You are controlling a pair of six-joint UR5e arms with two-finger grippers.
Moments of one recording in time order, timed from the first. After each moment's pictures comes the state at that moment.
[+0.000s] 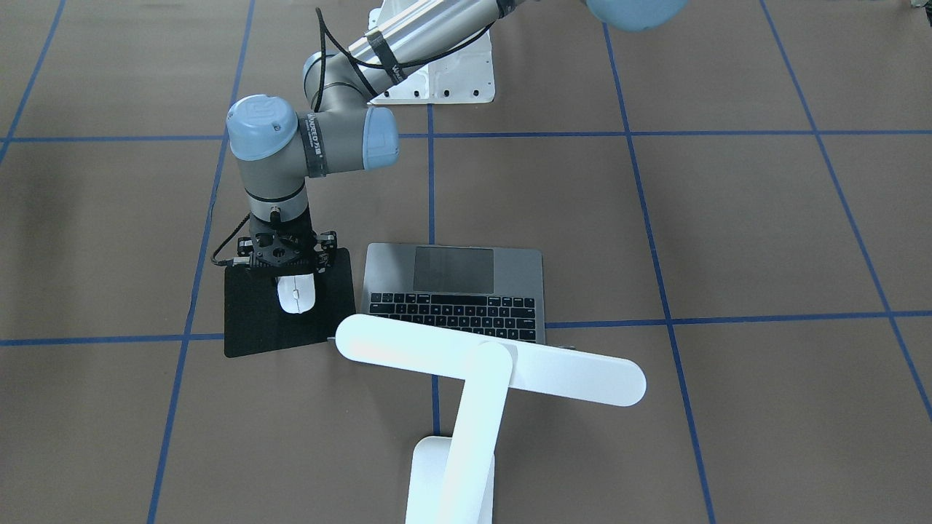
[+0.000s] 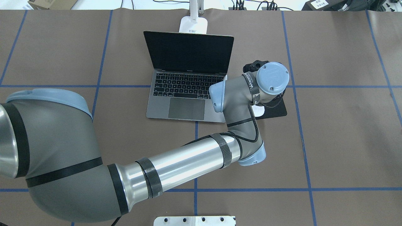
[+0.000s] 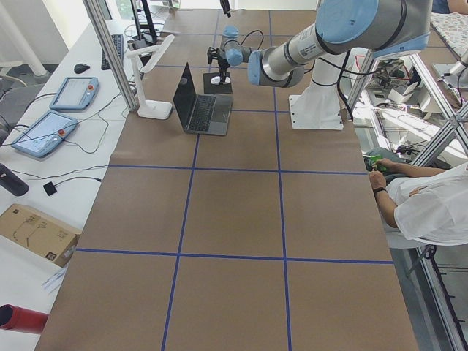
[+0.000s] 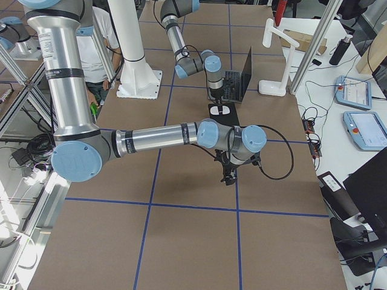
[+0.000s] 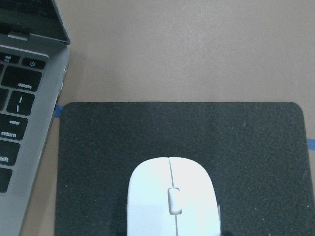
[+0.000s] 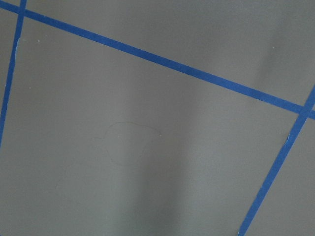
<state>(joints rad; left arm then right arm) -0.43 -3.07 -0.46 -2.13 -1.68 -1.43 1.43 -1.43 1.60 -1.93 2.49 -0.40</state>
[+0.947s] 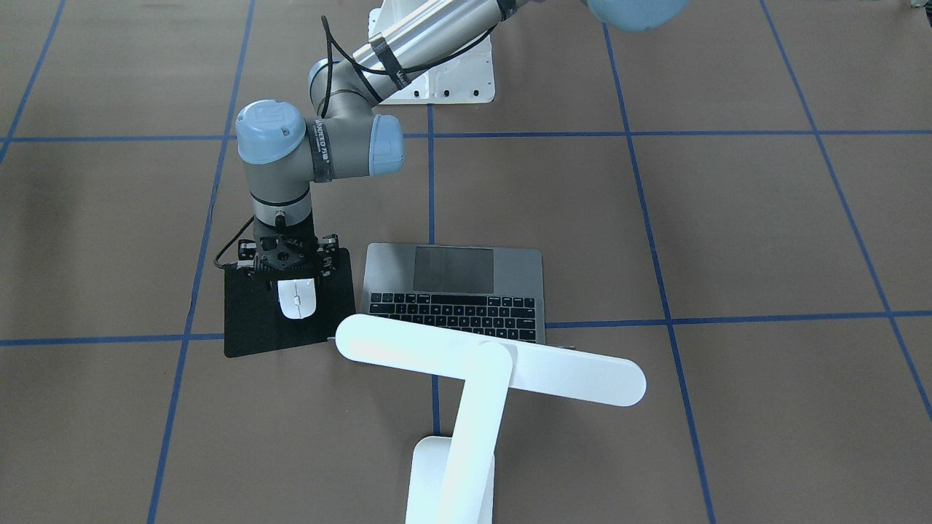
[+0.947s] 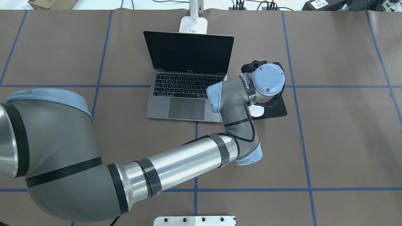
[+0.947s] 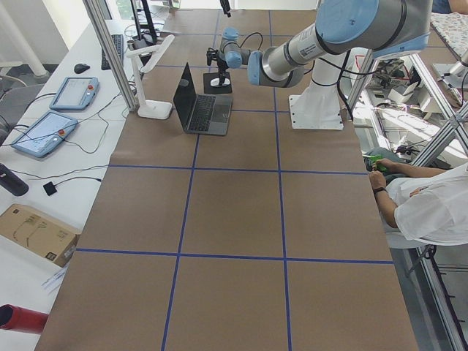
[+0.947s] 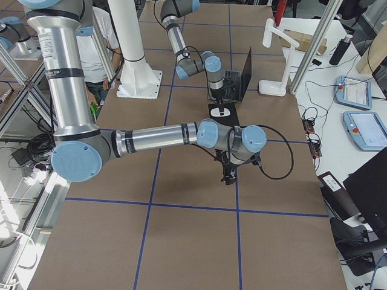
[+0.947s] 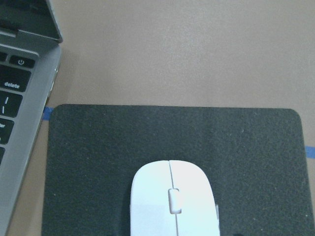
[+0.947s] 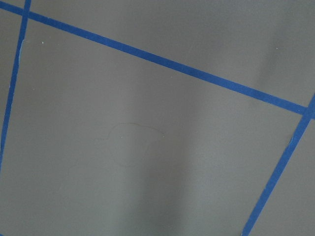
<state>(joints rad) -0.43 -3.07 -0.45 -2.17 -1.67 -1.44 1.43 -1.43 1.60 -1.93 2.50 -0.40</state>
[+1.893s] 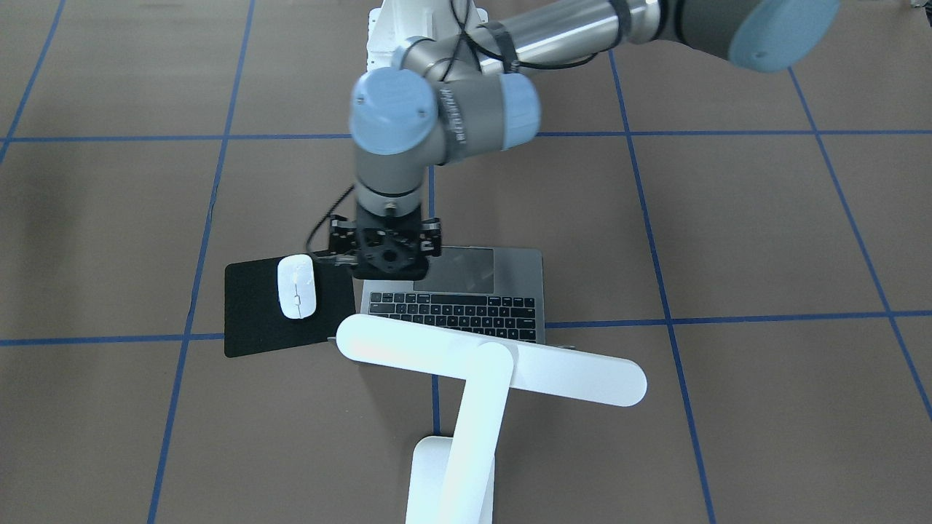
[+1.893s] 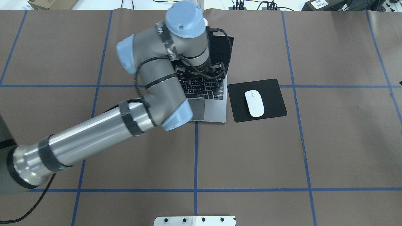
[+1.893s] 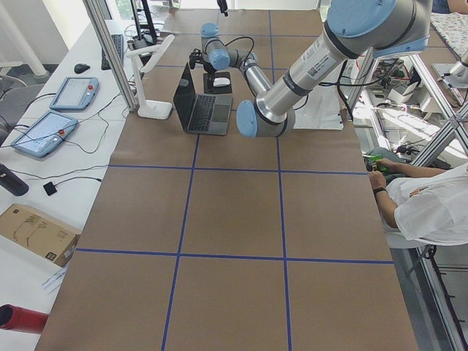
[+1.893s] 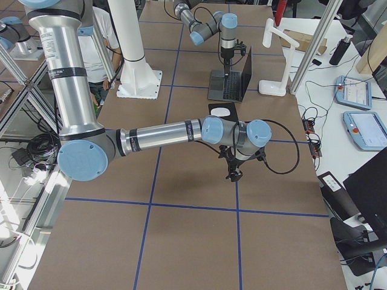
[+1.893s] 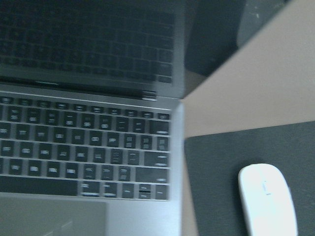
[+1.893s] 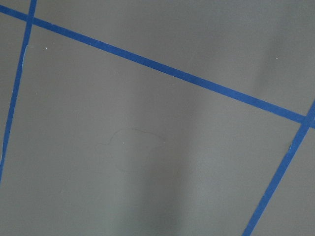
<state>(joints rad) -0.68 -2.50 -1.40 -1.67 -2.04 -1.09 1.43 -1.39 1.59 -1.93 2.47 -0.39</state>
